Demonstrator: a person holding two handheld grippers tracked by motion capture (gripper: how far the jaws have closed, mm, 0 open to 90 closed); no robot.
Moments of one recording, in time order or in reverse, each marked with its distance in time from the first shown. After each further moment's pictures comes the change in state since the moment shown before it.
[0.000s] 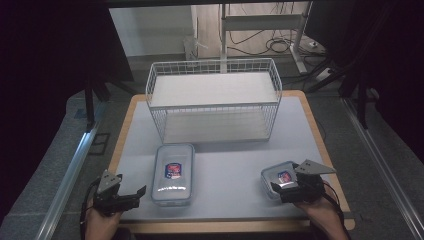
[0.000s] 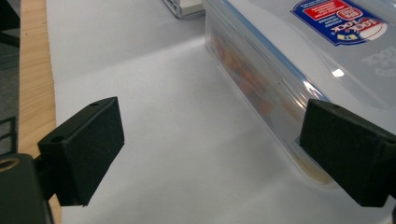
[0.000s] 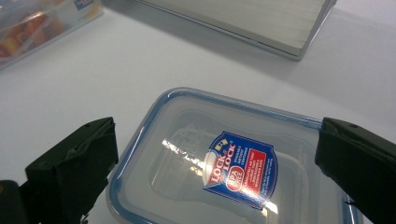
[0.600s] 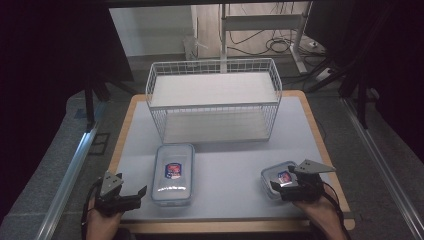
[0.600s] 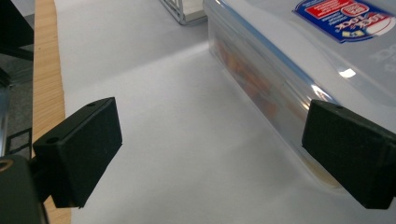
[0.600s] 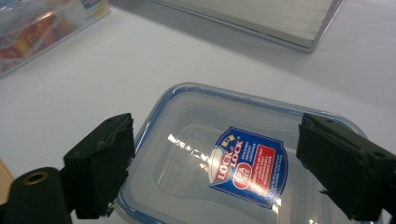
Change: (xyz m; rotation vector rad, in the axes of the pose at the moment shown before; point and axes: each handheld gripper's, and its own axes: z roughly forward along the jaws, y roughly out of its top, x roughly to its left) left arm -0.002 -0.003 0.001 -0.024 0.032 0.040; right arm -0.003 -0.002 0.004 0.019 0.041 0.029
